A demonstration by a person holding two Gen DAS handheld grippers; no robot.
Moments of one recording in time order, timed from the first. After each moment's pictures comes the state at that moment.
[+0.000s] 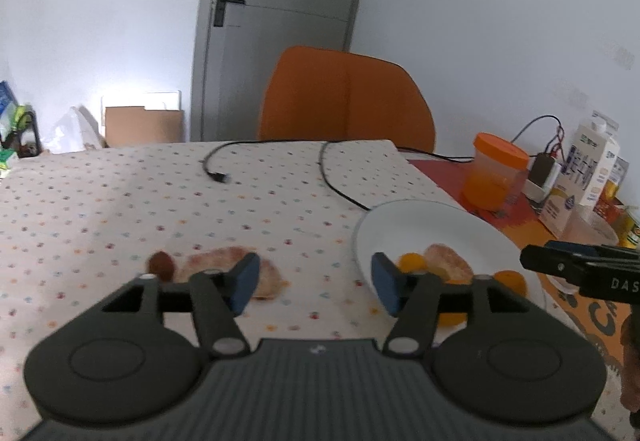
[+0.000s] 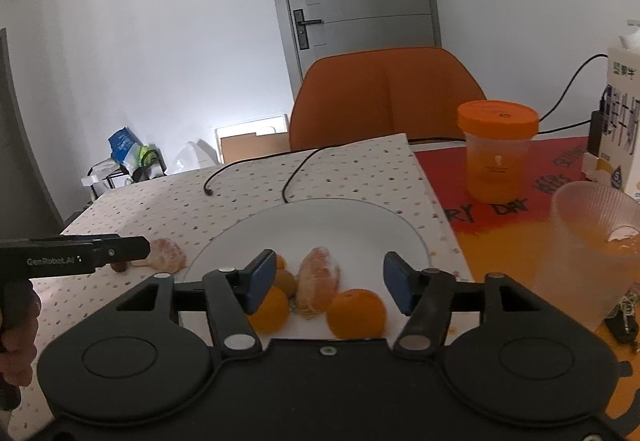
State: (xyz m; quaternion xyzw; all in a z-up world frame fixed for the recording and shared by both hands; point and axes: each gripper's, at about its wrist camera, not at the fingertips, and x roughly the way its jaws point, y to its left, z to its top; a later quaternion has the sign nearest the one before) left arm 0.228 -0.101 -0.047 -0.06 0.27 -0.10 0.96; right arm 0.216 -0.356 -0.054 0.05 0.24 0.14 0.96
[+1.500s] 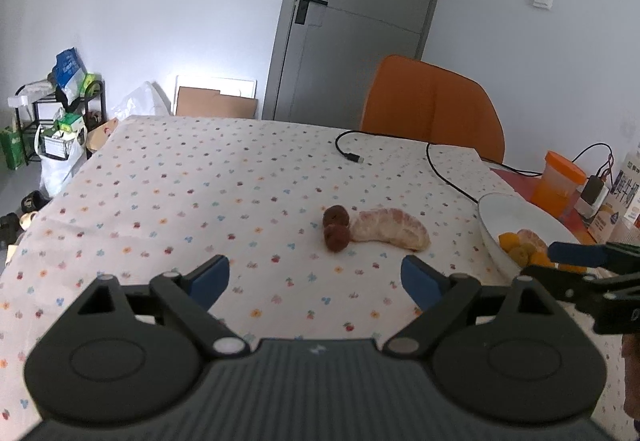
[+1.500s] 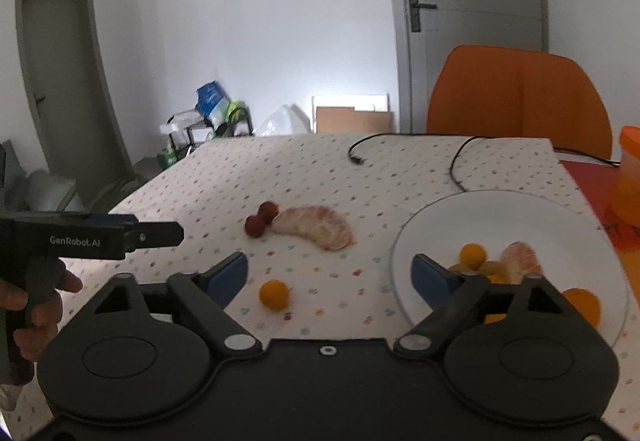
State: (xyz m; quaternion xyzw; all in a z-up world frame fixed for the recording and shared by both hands) left arm 0.169 0.016 -0.062 -0.10 0.28 -0.02 0.96; right arm 0.195 -0.220 -0.053 -0.01 0.26 0.26 0.93
